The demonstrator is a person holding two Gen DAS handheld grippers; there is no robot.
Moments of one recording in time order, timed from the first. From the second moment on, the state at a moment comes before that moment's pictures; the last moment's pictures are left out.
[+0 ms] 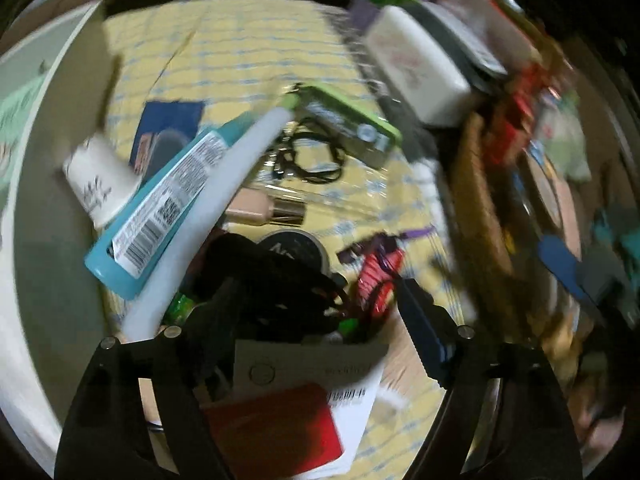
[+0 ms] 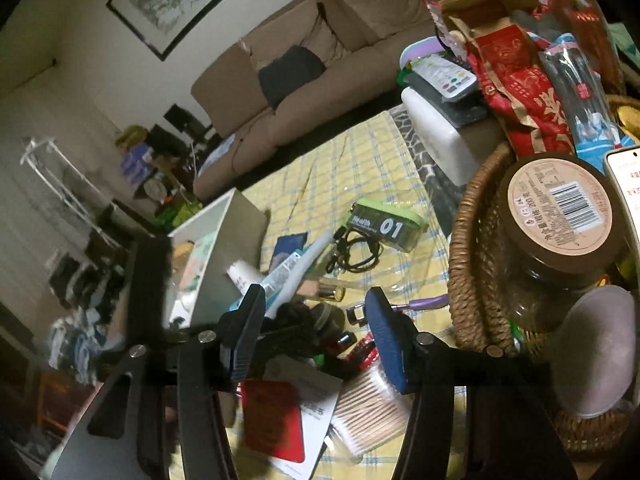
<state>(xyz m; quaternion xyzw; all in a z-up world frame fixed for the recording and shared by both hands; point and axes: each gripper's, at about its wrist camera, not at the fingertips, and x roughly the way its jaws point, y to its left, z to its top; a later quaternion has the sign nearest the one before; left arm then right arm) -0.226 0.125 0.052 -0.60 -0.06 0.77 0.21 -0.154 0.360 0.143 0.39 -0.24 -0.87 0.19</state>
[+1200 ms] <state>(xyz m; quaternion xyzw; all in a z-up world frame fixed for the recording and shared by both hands) -0.158 0.053 0.058 -0.54 -0.22 0.77 0.25 -0.156 0.341 0.130 0.42 -0.19 -0.86 0.21</state>
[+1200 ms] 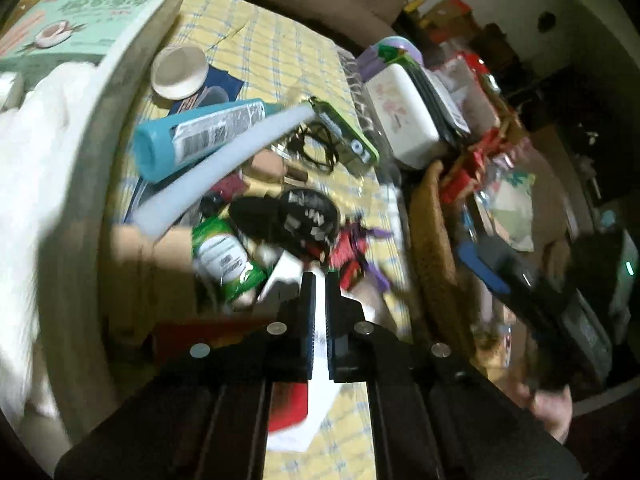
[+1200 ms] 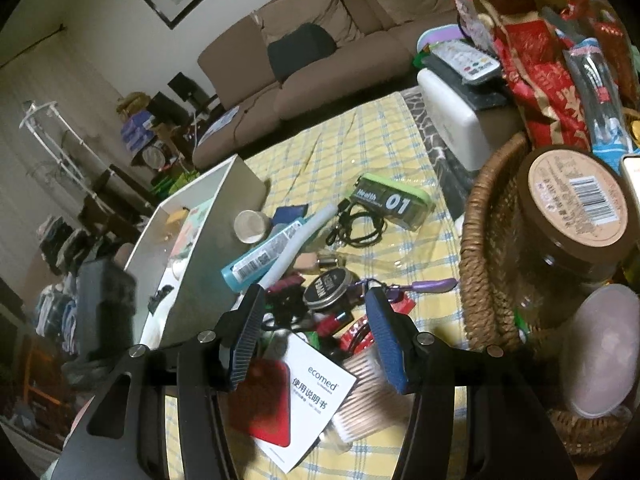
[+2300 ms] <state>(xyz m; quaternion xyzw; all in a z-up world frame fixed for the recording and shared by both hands) -0.188 0.067 0.075 -0.51 -0.19 0.81 0.24 -0.164 0.332 0.114 0.44 -0.20 -0.85 0.21</state>
